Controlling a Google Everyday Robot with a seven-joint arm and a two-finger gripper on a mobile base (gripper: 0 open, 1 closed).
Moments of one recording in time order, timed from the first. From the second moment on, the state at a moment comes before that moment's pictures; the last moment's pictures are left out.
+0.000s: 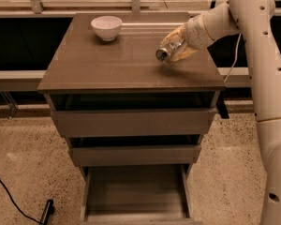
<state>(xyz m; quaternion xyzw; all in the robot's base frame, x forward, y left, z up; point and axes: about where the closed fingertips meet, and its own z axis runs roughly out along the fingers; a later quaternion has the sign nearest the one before) 0.740 -0.119 0.876 -0.88 0.22 -0.11 0.40</state>
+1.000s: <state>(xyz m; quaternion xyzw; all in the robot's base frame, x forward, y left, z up) 0.744 -0.110 0.869 -0.88 0.22 -0.11 0.41</state>
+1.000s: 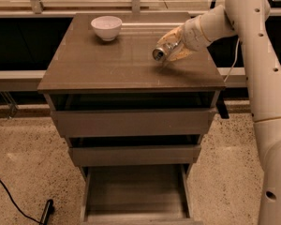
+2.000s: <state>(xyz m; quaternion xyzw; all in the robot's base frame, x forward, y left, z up) 0.744 -0.096 0.865 -0.88 0.21 -0.10 0.41</state>
